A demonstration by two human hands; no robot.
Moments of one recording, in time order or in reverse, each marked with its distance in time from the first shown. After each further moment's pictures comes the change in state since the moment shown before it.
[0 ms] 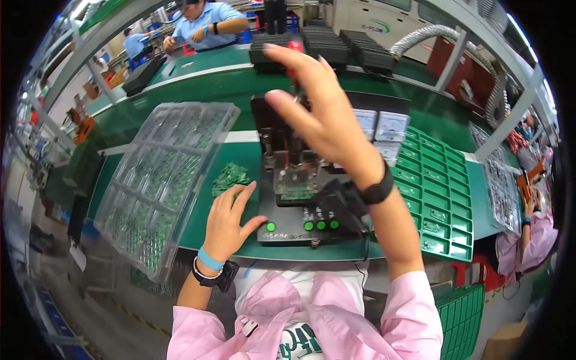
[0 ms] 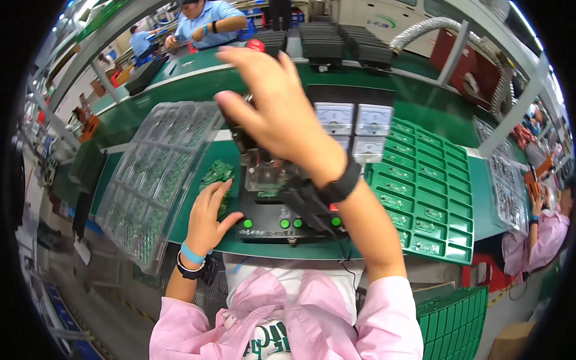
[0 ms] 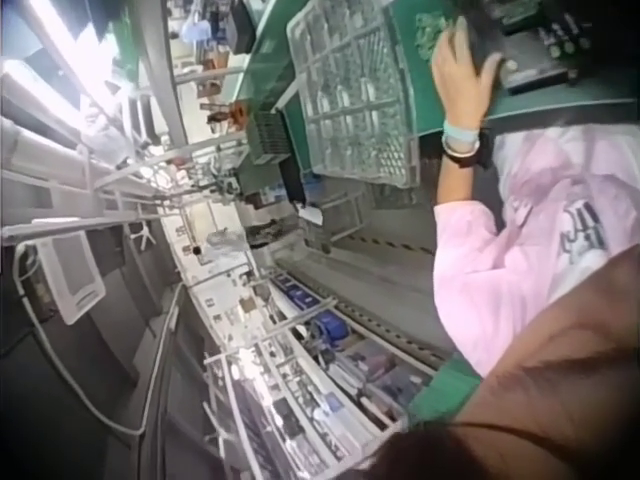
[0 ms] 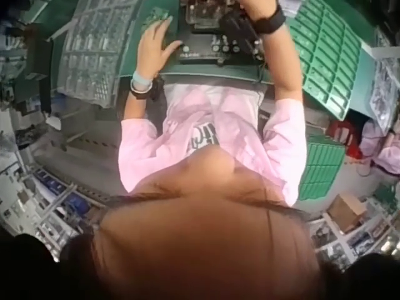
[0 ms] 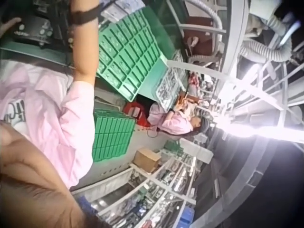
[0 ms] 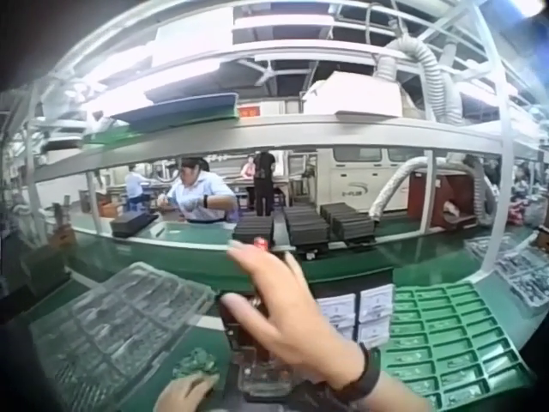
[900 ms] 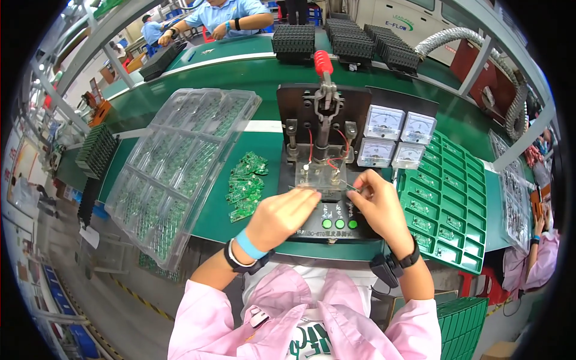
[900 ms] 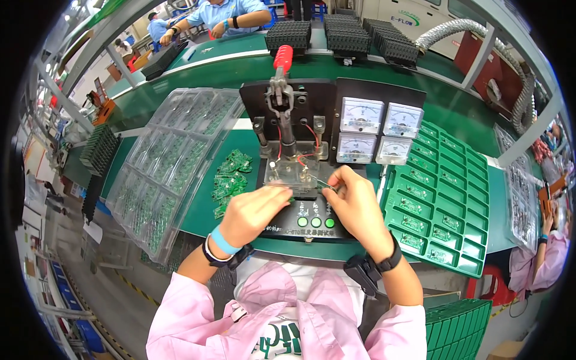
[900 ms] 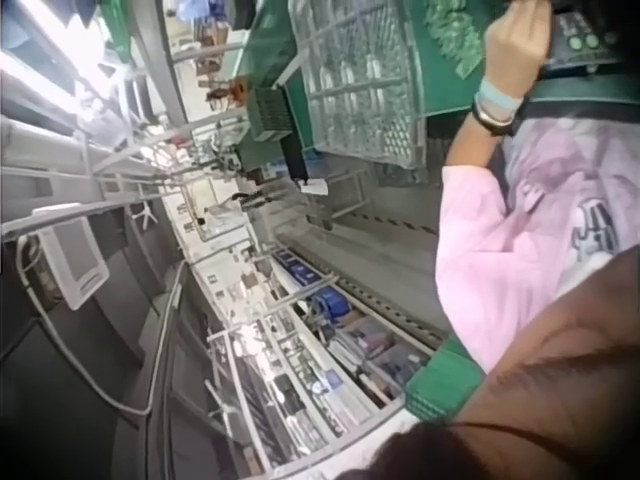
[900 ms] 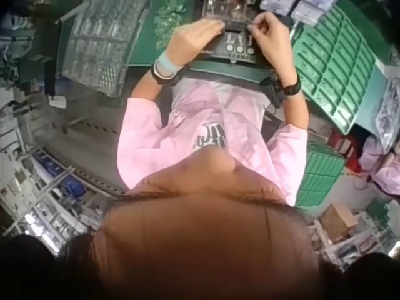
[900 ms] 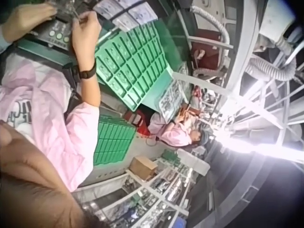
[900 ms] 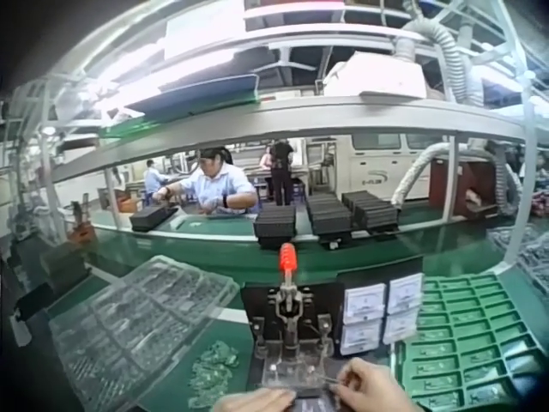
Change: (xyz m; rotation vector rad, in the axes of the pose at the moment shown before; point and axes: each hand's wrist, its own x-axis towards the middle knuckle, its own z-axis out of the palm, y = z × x) left_hand 0.033 0.033 0.020 -0.027 0.125 0.377; right_hand -0.131 -0.021 -0.026 0.120 -0.368 1.047
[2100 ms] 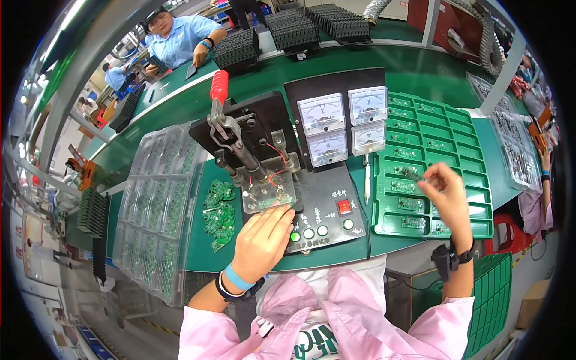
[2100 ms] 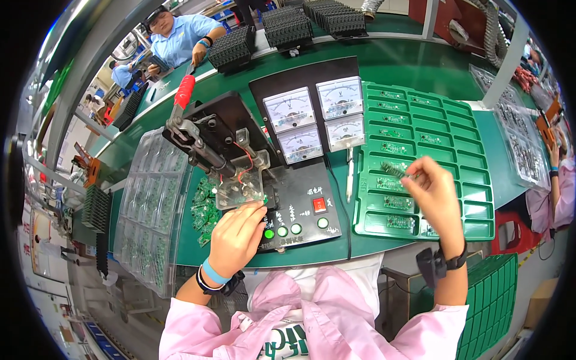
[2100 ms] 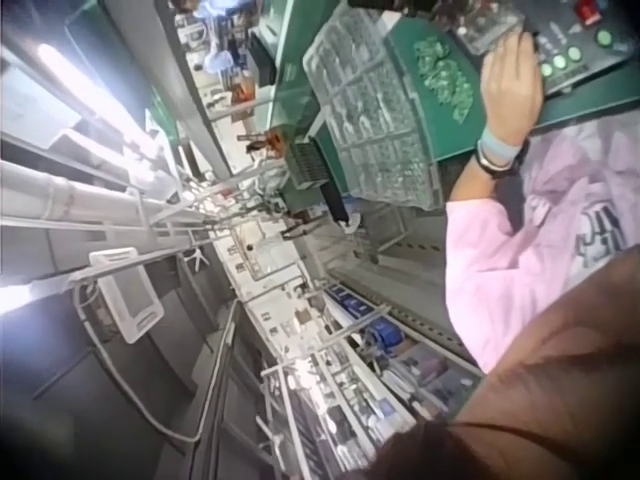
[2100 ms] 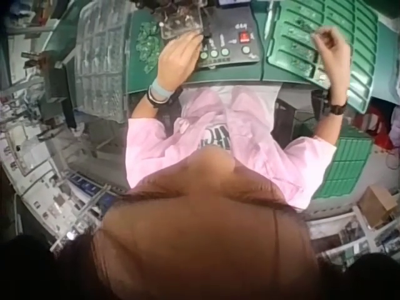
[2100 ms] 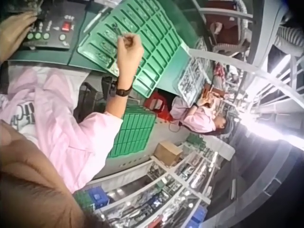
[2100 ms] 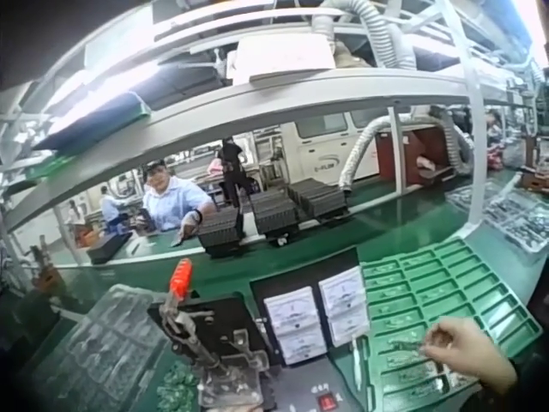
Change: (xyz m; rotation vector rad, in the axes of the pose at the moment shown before) left_hand 0.014 0.024 0.018 -0.011 -0.257 -0.069; right_hand -0.066 0.091 -0.142 -0.028 0.307 0.218
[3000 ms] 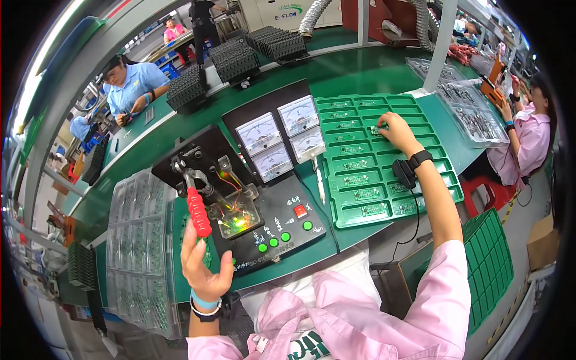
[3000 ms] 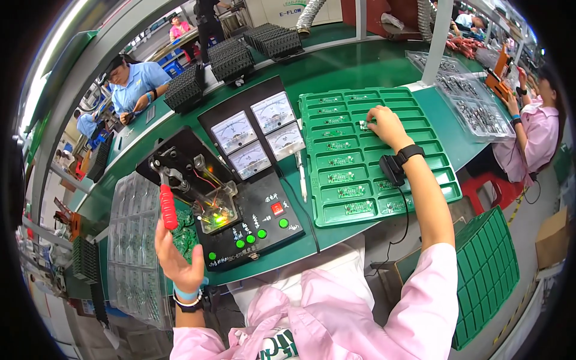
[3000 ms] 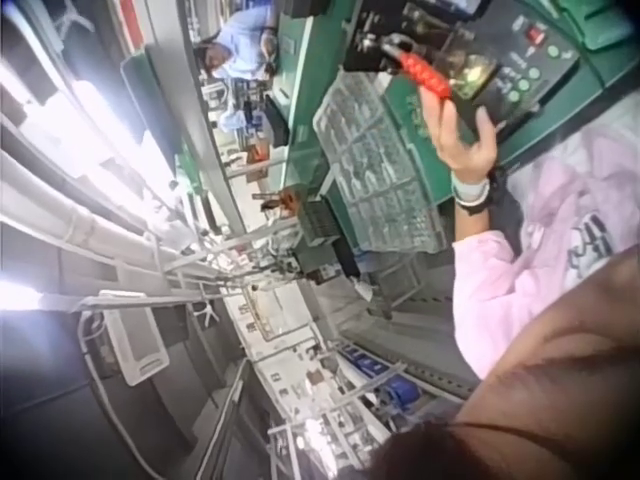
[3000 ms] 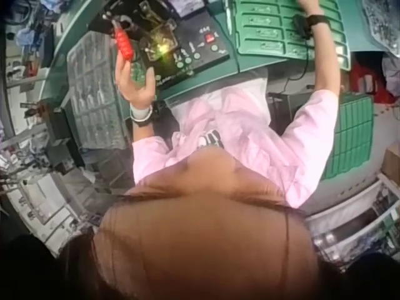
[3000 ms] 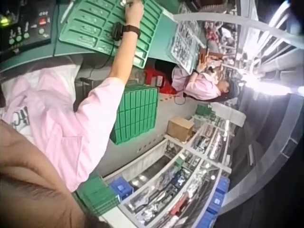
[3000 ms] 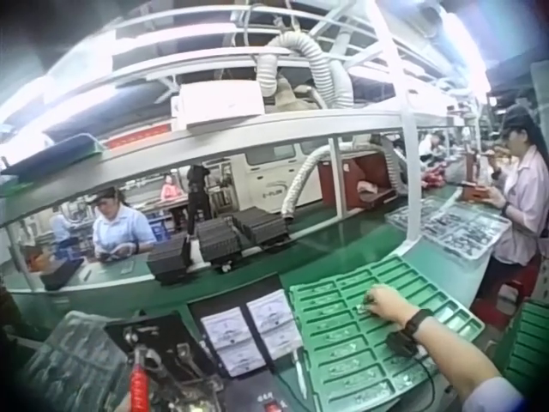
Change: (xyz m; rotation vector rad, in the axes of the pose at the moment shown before) left_hand -0.016 -0.021 -0.022 -0.231 0.564 0.178; right_hand 0.132 0.135 -0.047 -0.629 0.239 -0.406
